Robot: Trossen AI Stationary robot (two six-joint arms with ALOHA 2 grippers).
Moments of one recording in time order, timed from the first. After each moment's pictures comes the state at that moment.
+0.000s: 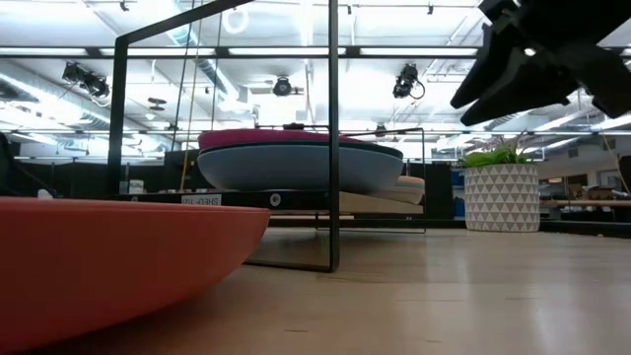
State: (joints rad) left arm -0.86 2.10 1.73 -0.85 -0.28 -0.92; right arm 0.65 1.60 0.99 -0.73 1.00 0.31
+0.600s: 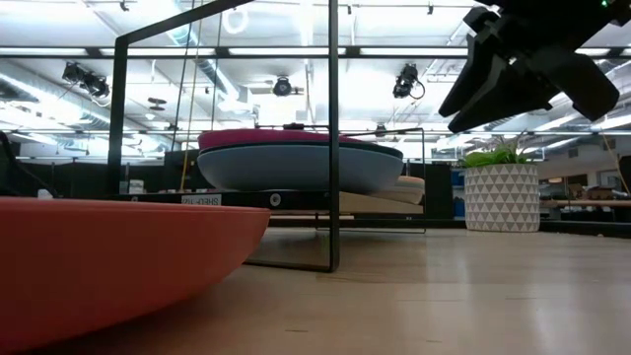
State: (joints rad) left arm -0.88 2.22 1.73 -0.78 -0.23 -1.04; right arm 0.60 1.60 0.99 -0.67 0.94 0.26
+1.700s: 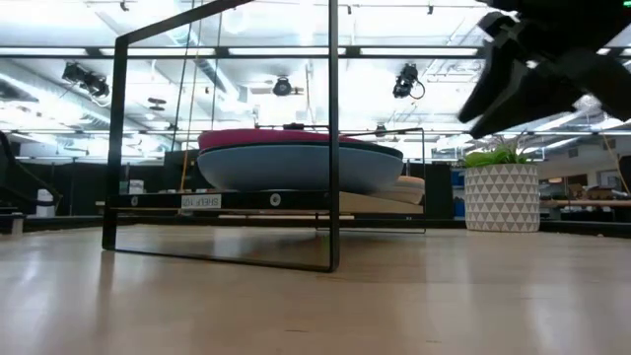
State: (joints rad) left arm -0.87 2.16 2.30 -1.13 -0.38 -0.39; right arm 0.64 1.60 0.99 -0.80 0.92 0.41
